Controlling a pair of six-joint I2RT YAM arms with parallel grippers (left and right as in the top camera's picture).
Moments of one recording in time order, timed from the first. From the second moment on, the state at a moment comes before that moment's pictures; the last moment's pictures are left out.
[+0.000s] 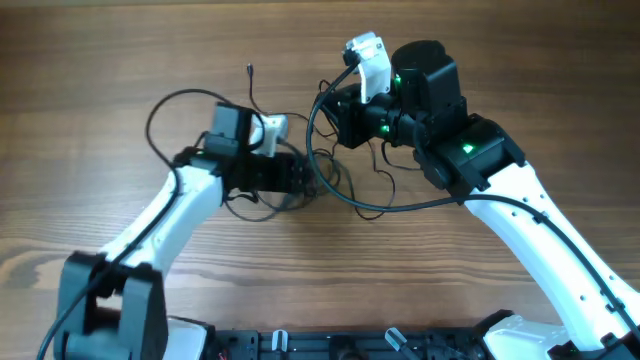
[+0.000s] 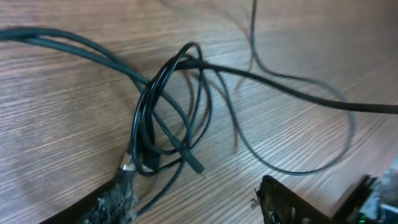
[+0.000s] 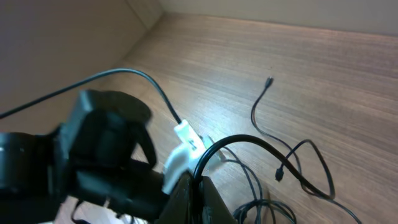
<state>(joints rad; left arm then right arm) -0.26 1.56 0.92 -0.49 0.54 -0.19 0.54 1.45 1.36 -0.46 -0.38 0.28</state>
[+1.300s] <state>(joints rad) -0.38 1.65 0.92 -0.38 0.26 -0.22 0.54 1.45 1.36 -0.48 -0.38 0.30</state>
